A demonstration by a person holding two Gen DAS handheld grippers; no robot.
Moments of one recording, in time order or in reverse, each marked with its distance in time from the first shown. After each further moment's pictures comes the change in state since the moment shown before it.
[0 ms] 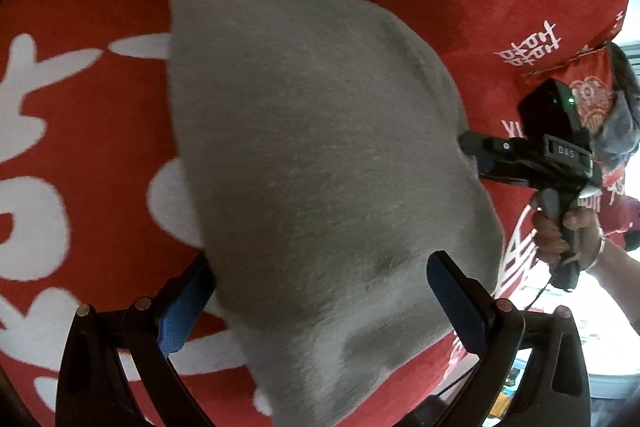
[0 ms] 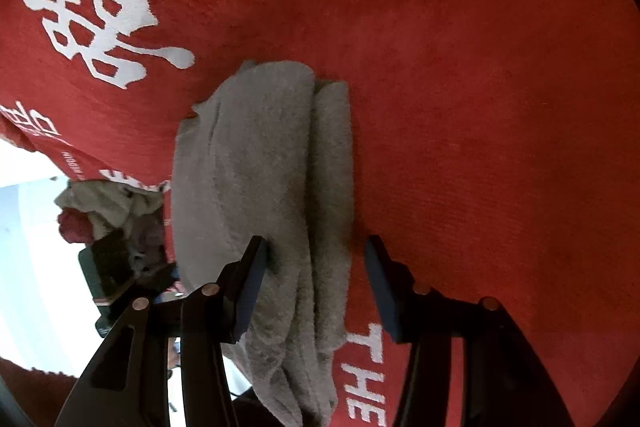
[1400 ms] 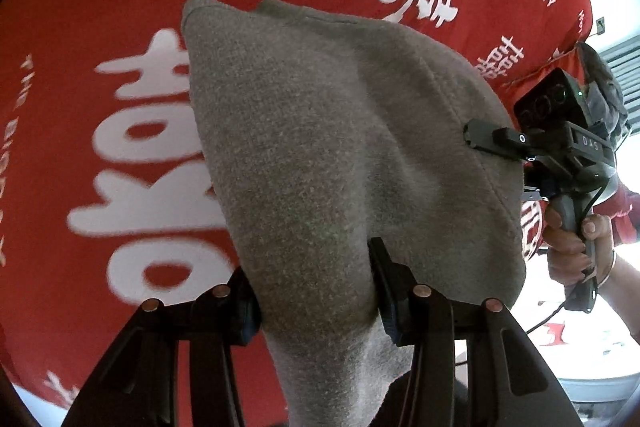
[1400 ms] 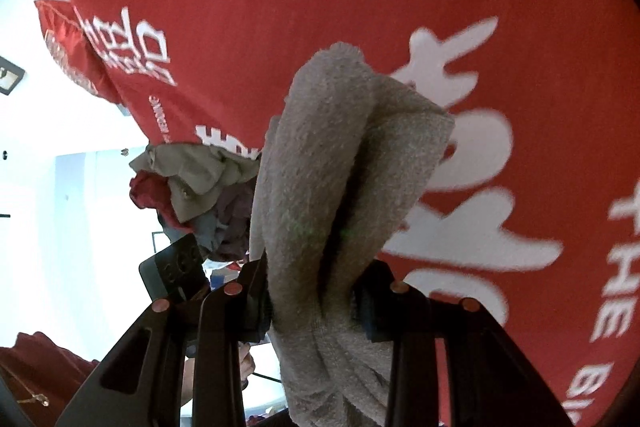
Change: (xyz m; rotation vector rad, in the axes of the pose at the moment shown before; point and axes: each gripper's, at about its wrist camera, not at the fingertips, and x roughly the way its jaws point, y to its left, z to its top) left arm -0.137 0.032 -0.133 0.018 -0.173 0.078; right arm 0.042 0.159 -0.117 -0.077 -0.004 0.247
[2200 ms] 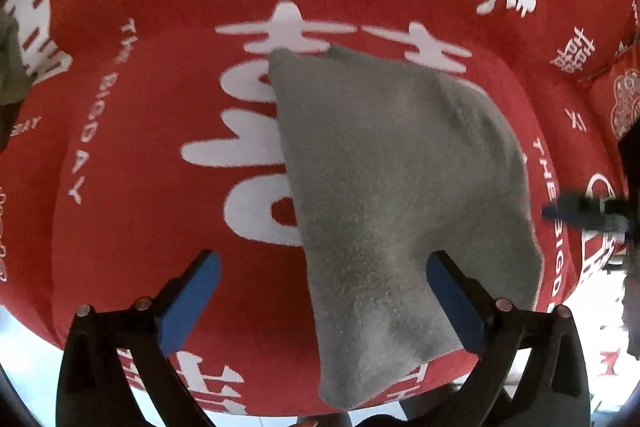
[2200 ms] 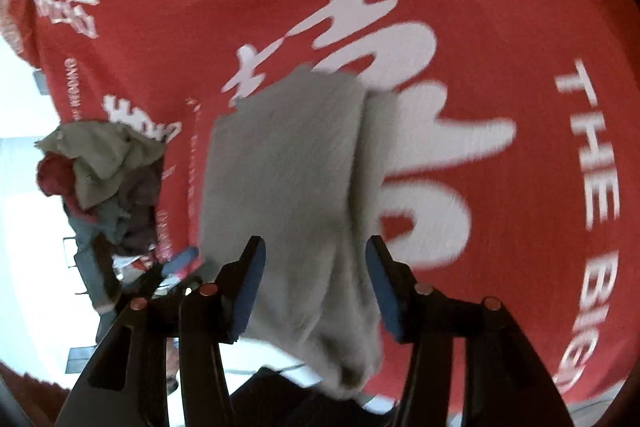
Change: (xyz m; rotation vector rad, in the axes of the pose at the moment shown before) left arm -0.006 0.042 -0.043 -0.052 -0.062 0.310; right arm 0.012 -0.009 -0.083 -0.012 -0.008 -0.350
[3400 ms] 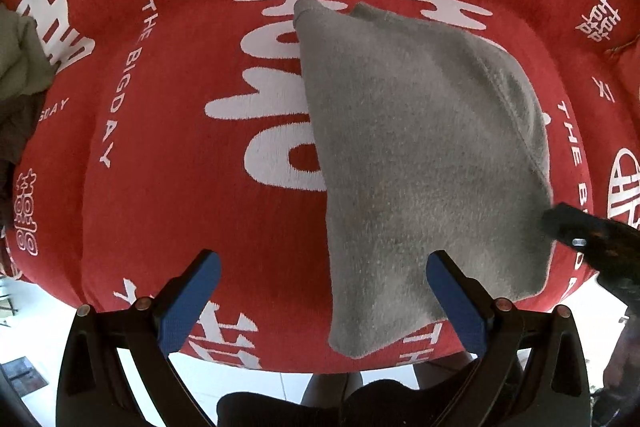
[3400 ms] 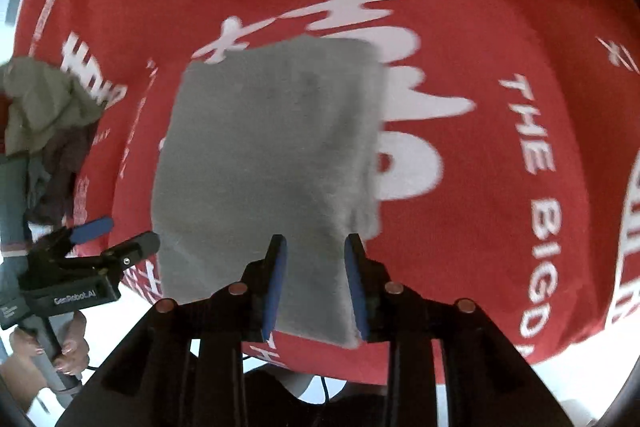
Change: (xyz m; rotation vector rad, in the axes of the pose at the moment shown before) left arm -0.002 -0.015 -0.017 0.004 0.139 0.142; right arm 0.010 0.036 -0.064 -0.194 -0.077 -0.418
